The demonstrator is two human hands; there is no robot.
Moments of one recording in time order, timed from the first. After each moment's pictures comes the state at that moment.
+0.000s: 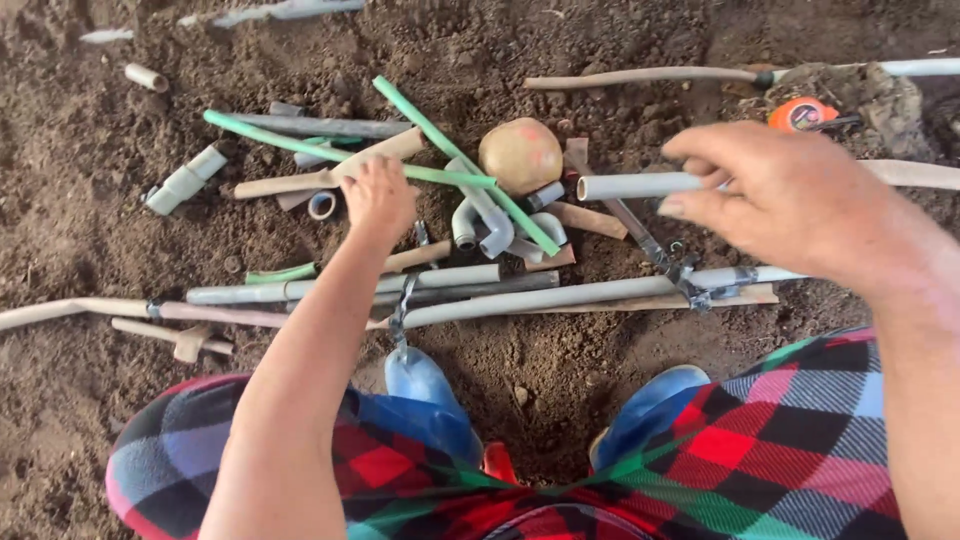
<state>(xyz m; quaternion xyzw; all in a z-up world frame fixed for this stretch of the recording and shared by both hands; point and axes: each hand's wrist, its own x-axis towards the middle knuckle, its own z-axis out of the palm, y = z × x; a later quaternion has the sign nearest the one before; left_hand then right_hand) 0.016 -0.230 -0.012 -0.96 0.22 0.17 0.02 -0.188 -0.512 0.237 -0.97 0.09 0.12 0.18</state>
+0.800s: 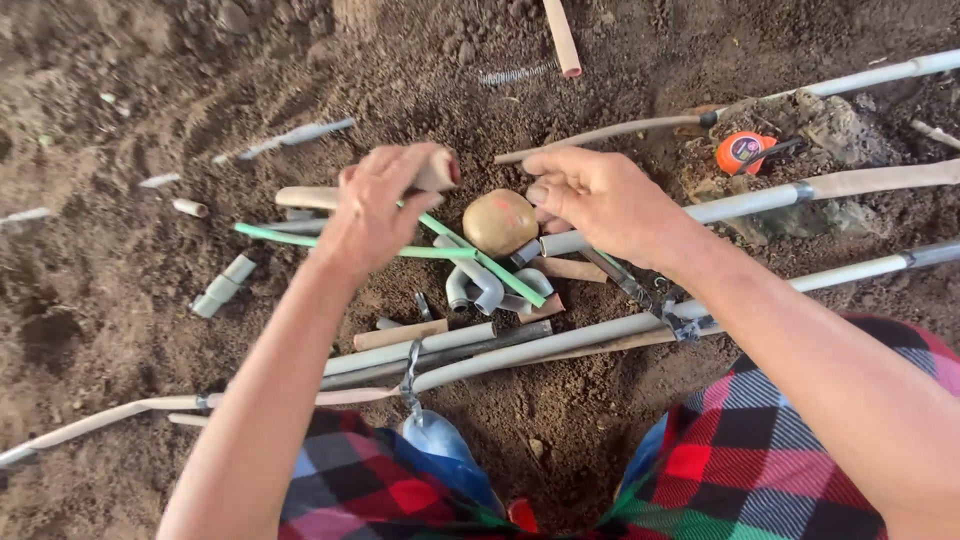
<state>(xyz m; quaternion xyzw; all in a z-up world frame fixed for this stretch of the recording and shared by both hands) 0.002 -0.300 0.181 -0.86 0.47 0.06 -0.21 -0.151 -0.515 0.207 -0.84 0.08 0.06 0.54</state>
